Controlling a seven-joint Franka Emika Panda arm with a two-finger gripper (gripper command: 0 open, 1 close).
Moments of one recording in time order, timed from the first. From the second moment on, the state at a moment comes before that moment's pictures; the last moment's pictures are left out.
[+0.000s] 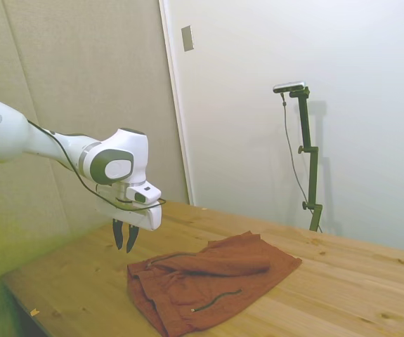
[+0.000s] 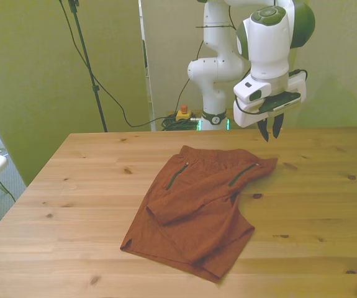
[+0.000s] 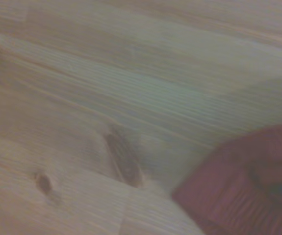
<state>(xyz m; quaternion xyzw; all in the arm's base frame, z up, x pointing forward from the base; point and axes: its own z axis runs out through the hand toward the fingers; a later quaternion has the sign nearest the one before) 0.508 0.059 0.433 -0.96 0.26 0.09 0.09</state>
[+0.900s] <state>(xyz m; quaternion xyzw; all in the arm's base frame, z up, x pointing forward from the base) 0.648 -0.211 0.397 -0.82 0.56 -0.09 -0.11</state>
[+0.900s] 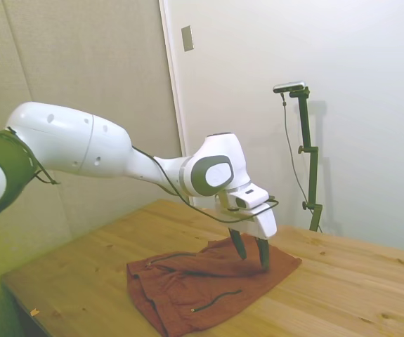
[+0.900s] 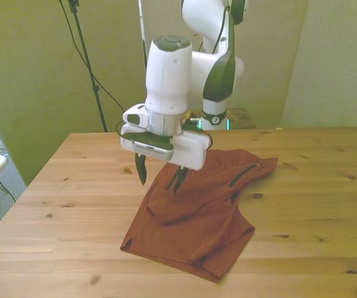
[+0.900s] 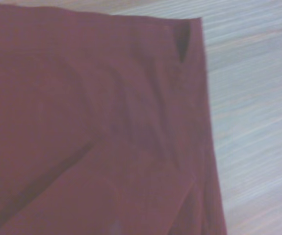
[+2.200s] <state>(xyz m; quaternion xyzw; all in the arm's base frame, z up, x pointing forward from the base) 0.688 -0.160 0.364 -0.79 0.56 -0.14 -0.20</state>
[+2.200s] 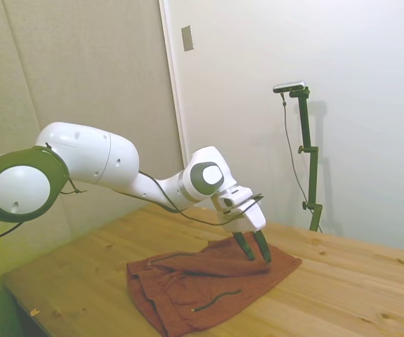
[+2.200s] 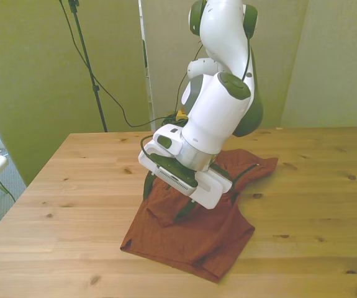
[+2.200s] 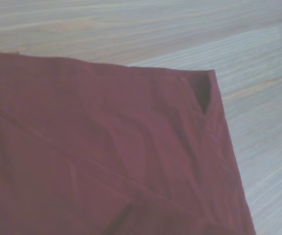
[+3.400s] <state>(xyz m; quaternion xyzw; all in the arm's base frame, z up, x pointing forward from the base) 0.677 -0.179 0.352 -0.79 0.57 -0.14 -0.19</state>
